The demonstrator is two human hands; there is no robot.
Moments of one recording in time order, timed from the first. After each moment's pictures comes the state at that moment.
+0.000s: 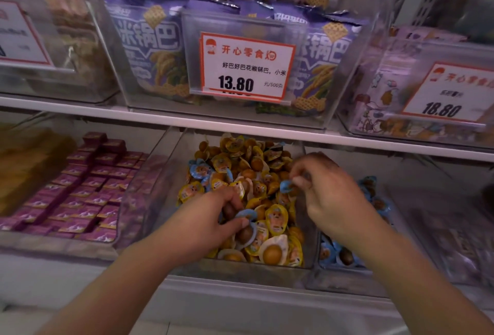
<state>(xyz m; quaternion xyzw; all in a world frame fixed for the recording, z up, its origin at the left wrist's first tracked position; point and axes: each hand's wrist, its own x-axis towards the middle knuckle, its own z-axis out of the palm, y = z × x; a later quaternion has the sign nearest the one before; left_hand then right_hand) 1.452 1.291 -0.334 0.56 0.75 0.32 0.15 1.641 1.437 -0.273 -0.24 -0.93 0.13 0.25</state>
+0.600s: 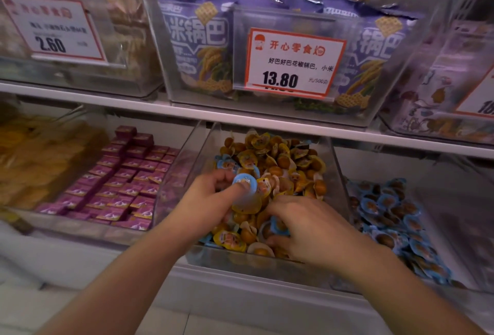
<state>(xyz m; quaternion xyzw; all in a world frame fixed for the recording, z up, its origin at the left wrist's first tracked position) 1.437 1.276 -0.318 0.30 0.69 0.58 0.32 1.602 1.393 -0.298 -0.13 -0.99 0.08 0.03</state>
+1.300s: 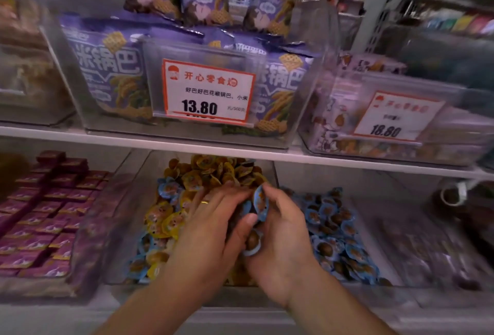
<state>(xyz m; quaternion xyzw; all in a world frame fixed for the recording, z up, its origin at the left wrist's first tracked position) 1.511 1.313 -0.313 0.61 0.66 0.45 0.01 1.619 1.379 -0.274 -0.27 -0.28 0.89 0.24</state>
